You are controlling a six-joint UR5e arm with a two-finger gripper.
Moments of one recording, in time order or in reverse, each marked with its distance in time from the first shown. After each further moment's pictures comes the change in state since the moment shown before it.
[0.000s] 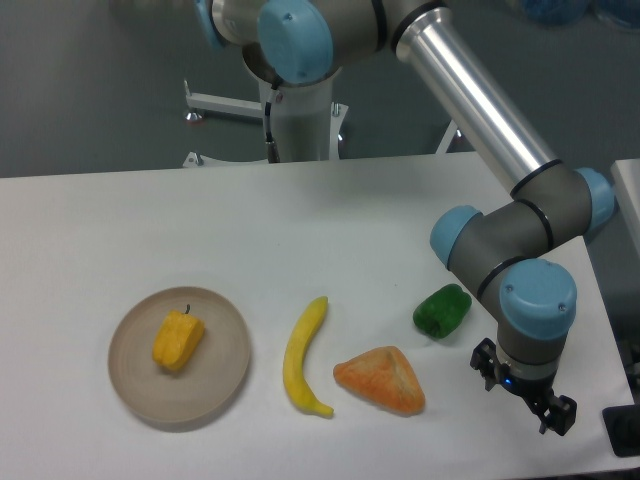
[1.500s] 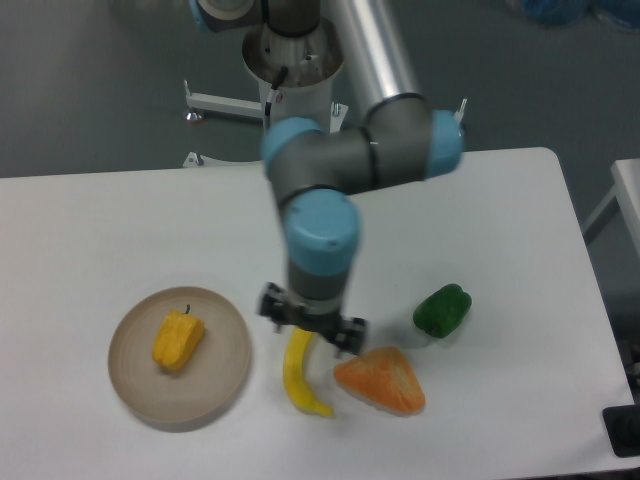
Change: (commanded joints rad) arm -0.377 0.377 -0.478 -0.147 -0.167 -0.840
